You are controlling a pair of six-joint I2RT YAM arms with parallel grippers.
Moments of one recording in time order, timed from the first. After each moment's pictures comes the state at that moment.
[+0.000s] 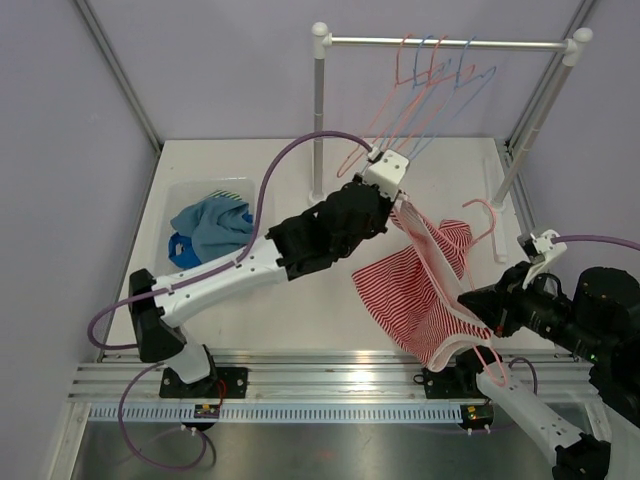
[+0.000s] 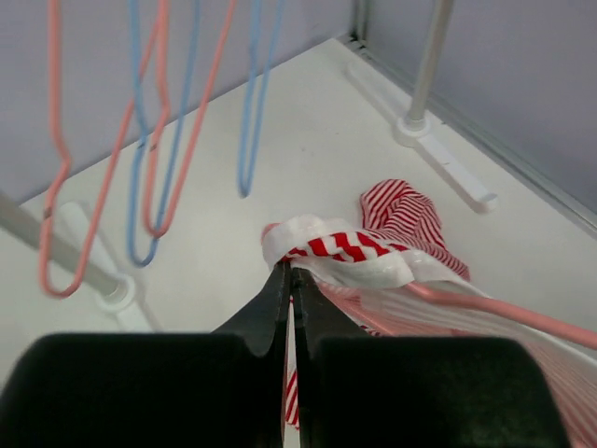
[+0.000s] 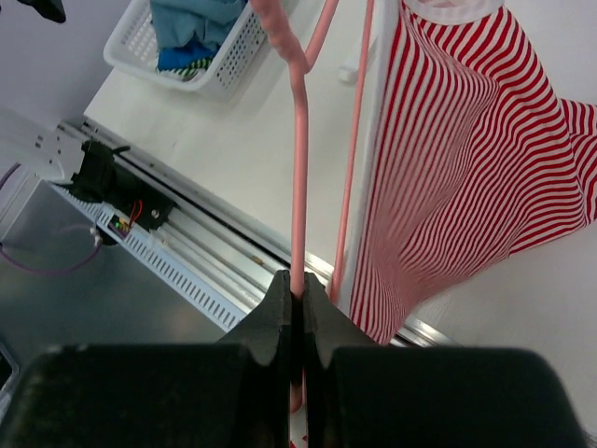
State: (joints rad) left arm -1.14 1.63 1.67 -0.26 -0.49 -0.07; right arm 0.39 0.62 1.55 -1.34 -0.30 0.24
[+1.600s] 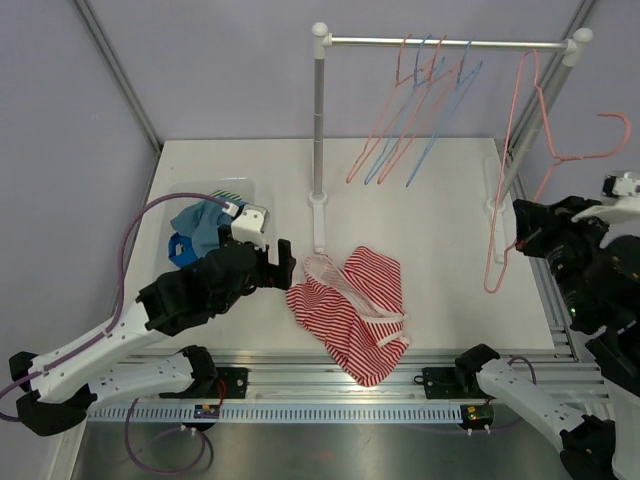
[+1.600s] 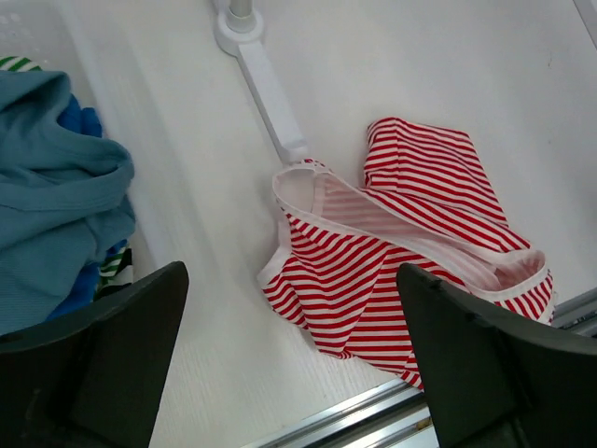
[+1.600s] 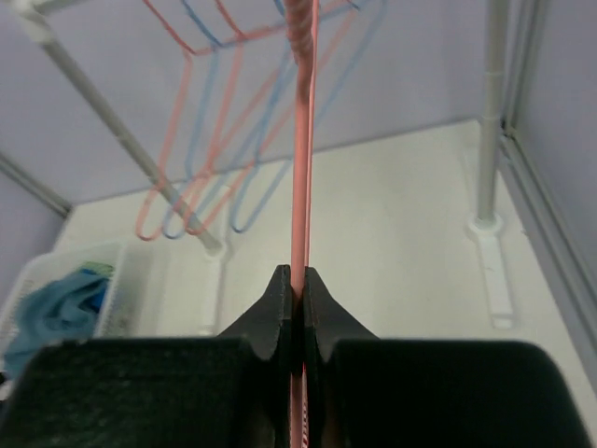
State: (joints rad) left arm -1.03 0.84 0.96 -0.65 -0.52 -0.44; right arm 0.50 0.71 1.62 -0.87 0.41 0.33
